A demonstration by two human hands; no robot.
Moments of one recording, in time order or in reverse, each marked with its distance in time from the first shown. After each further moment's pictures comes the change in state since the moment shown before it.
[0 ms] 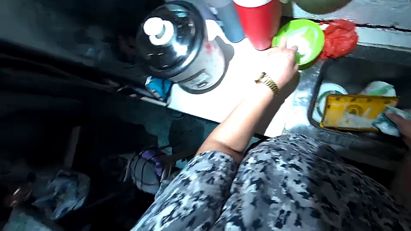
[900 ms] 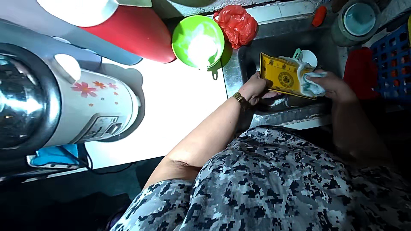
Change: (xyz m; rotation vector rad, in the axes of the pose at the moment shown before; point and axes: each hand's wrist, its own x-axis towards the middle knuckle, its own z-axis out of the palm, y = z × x) left_hand -0.018 0.134 0.088 -1.372 -0.752 -0.505; right_hand -0.006 -0.011 -0.001 0.374 -0.258 0.093
